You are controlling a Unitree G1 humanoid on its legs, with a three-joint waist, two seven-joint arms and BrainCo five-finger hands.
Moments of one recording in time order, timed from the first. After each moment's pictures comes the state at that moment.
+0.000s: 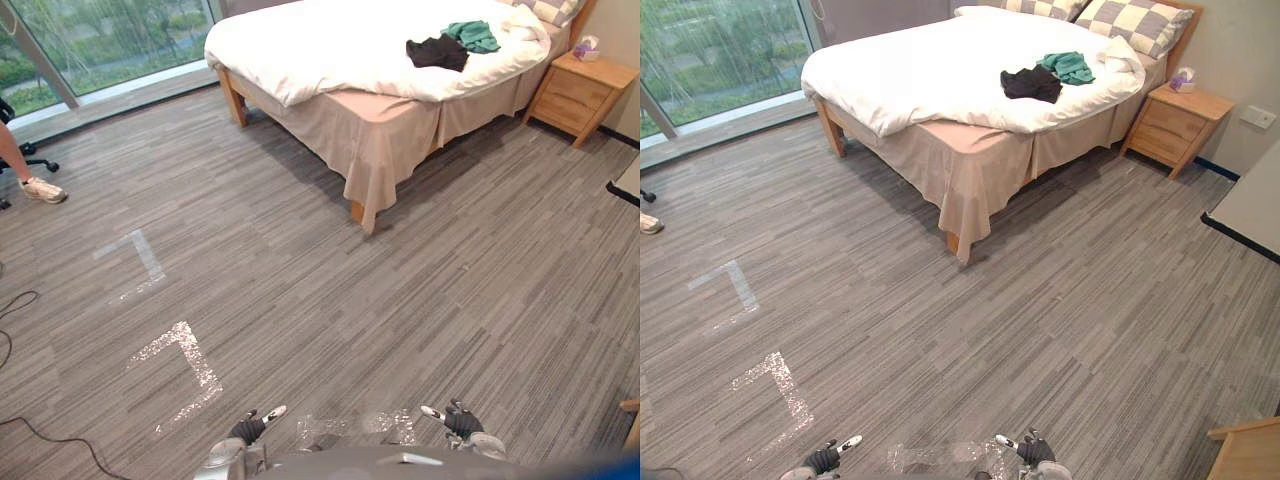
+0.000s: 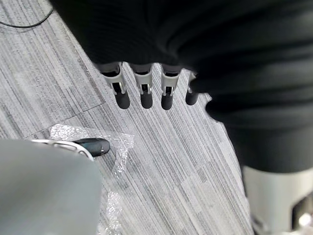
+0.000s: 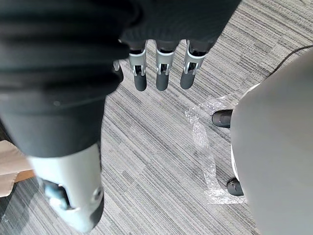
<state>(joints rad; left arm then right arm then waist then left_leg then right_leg) 0.10 0.13 0.04 1.04 -0.18 0.05 -0.02 0.08 -0.05 -0.11 1.05 0.12 -0.03 0.01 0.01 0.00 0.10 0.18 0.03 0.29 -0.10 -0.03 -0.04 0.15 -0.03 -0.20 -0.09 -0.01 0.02</state>
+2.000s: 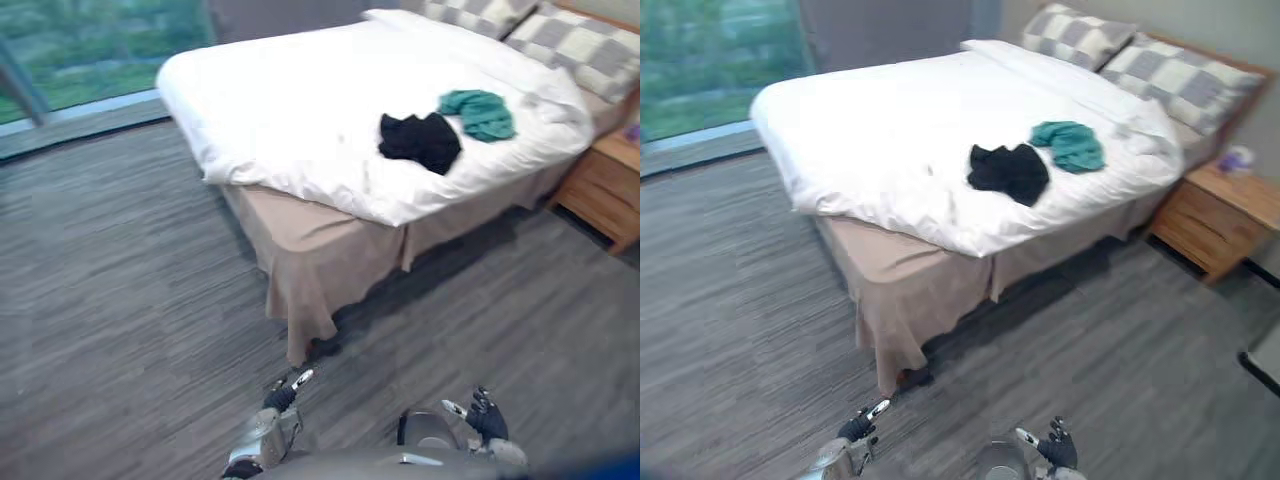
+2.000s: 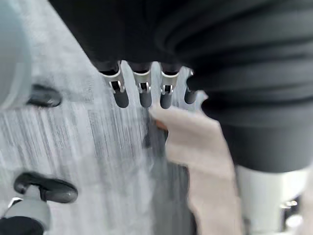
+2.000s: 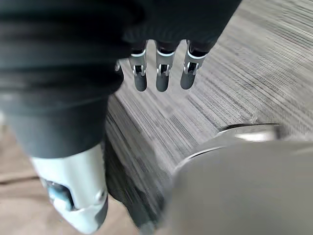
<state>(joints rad) 0.01 -0.02 0.09 1.00 -0.36 -0.02 0.04 0.20 -0.04 -0.24 0.95 -0.04 -0.24 -0.01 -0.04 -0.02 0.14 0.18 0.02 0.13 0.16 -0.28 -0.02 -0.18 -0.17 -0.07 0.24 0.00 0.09</state>
